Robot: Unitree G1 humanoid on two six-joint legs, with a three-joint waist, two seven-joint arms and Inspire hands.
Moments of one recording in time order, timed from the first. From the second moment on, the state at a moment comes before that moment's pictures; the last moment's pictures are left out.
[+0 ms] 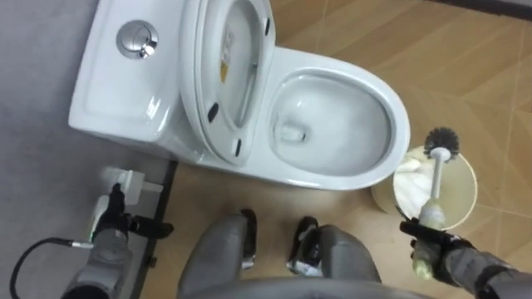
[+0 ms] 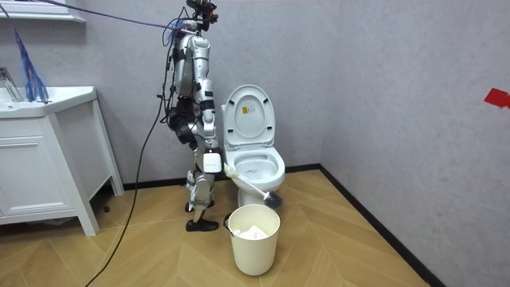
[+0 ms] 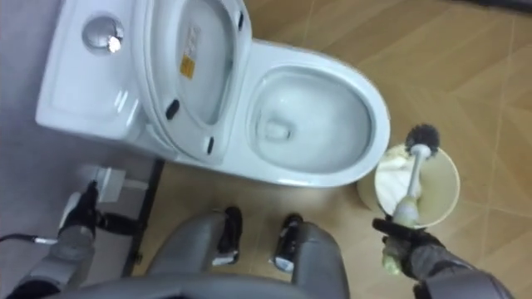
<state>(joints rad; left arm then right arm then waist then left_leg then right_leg) 0.09 0.33 -0.12 0.89 0.03 0.04 0.25 -0.14 -0.39 0.15 1.44 0.83 0.10 0.00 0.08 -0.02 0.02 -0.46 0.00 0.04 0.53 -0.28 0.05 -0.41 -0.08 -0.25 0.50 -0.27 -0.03</state>
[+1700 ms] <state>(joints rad) 0.42 0.23 0.05 0.13 0.60 -0.08 0.54 0.02 -0.31 0.10 1.32 0.33 -0.02 -0.03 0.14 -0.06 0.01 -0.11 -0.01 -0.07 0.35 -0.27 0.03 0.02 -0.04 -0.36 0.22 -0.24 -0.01</state>
